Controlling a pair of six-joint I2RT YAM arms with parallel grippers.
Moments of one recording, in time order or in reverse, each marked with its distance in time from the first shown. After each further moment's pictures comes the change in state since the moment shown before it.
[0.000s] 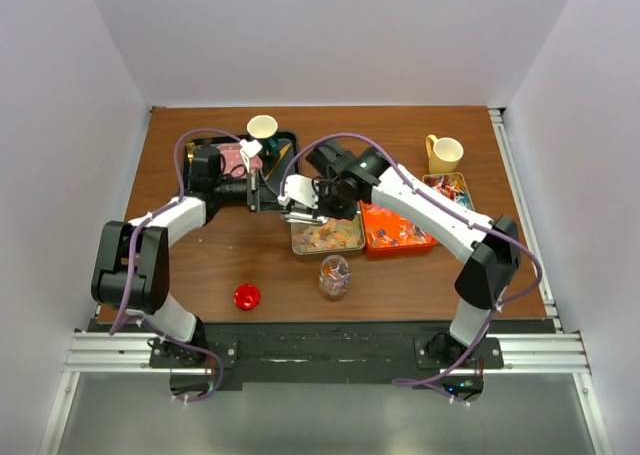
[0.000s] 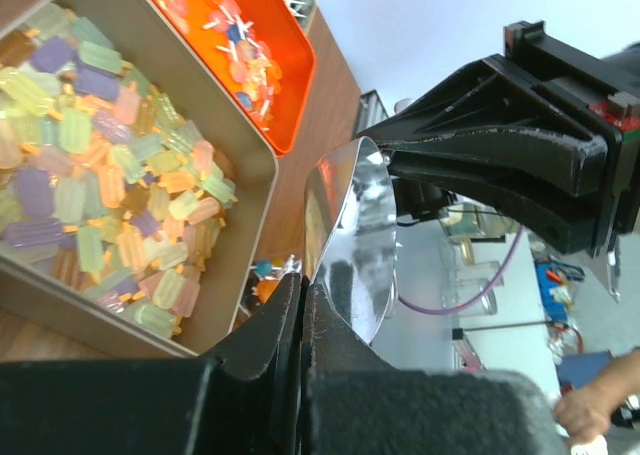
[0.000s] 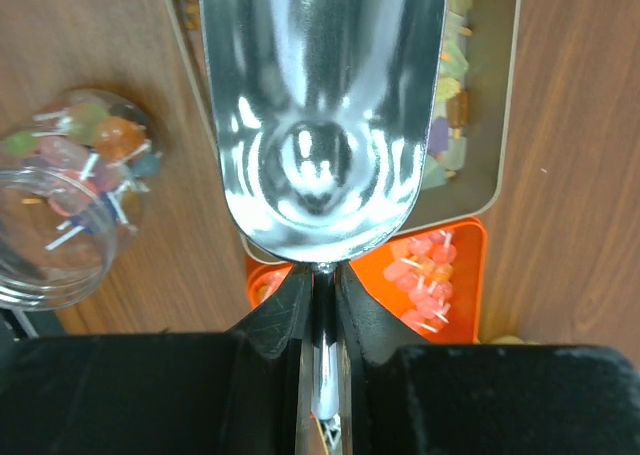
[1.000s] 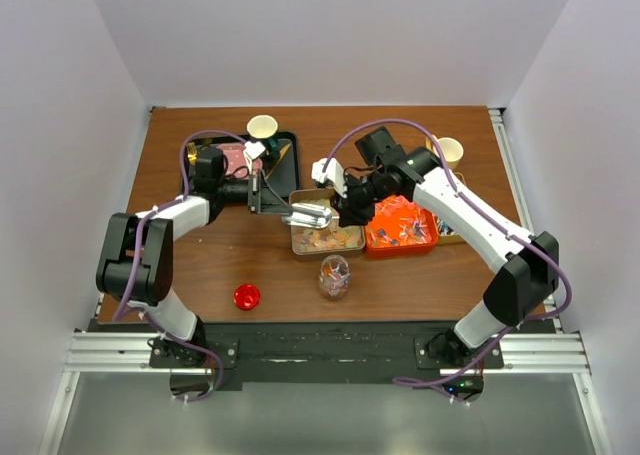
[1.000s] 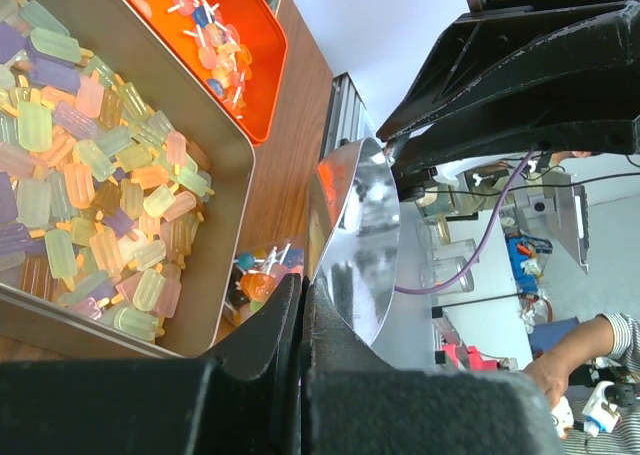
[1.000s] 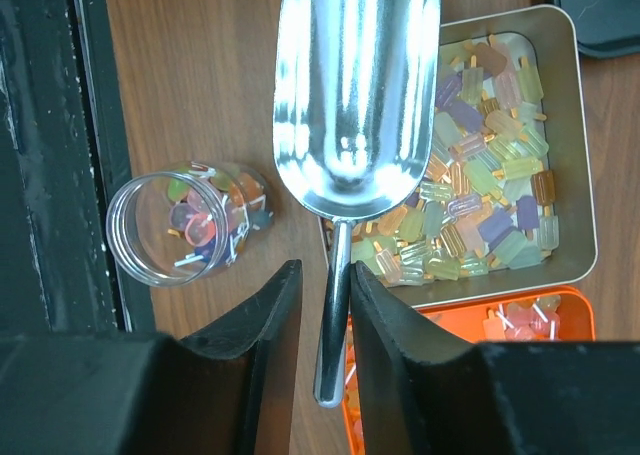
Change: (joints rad) left arm -0.004 0.058 0.000 0.084 0.094 -0.044; right arm -0.208 -0.192 -0.225 0.143 -0.528 0.029
